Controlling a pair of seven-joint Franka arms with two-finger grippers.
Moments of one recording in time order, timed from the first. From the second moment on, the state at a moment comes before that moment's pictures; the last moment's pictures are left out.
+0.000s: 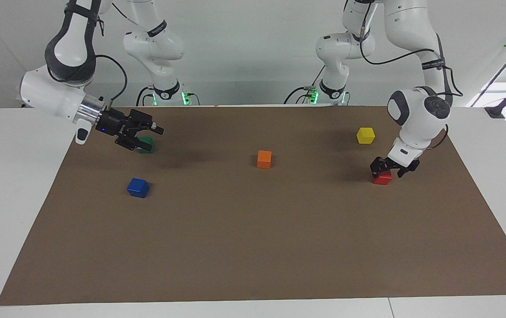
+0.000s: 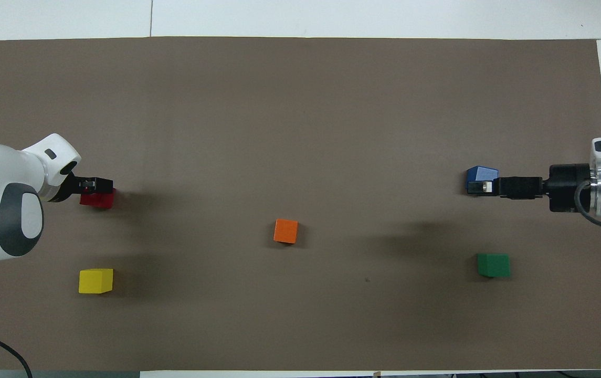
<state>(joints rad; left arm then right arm) 0.05 0.14 0.01 -2.19 0.00 2.36 0.13 -0.15 -0.07 -0.05 -2.20 1.06 1.77 -0.62</state>
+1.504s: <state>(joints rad) -0.06 -0.08 -0.14 -1.79 -0.38 1.69 -1.18 0.28 0.27 -0.04 -2.40 2.13 1.02 -0.94</state>
